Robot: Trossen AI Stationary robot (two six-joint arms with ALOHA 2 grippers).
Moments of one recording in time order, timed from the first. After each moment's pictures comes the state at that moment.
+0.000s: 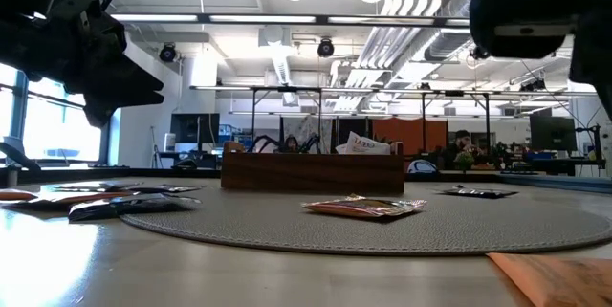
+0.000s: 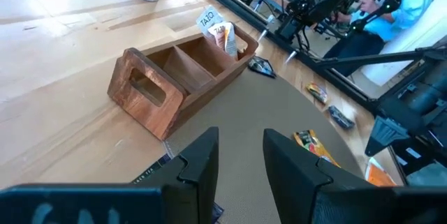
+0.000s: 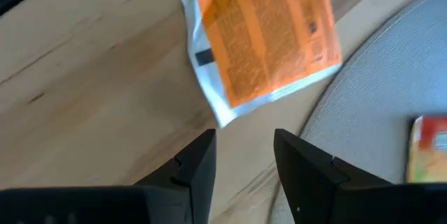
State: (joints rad) left arm -0.19 0.40 0.04 0.13 -0.38 -0.64; right arm 0.75 1.96 1.27 -0.55 0.20 -0.19
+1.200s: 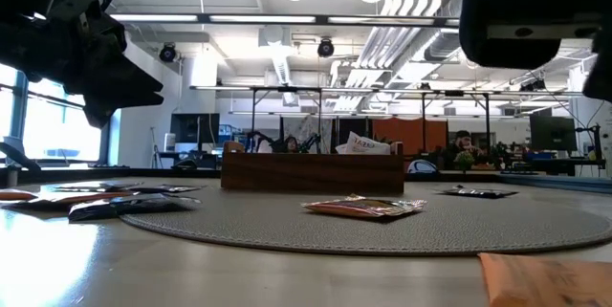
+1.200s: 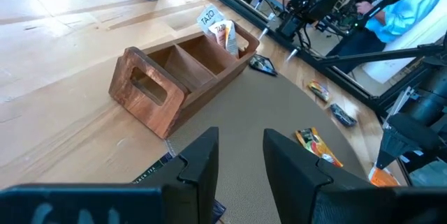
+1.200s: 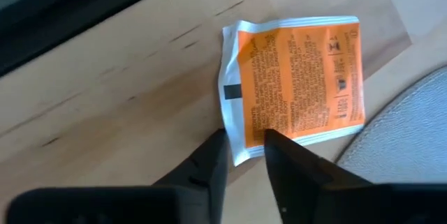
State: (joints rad) left arm -0.19 0.40 0.04 0.12 -0.38 -0.63; right arm 0.74 2.01 1.26 -0.42 0.11 -0.28
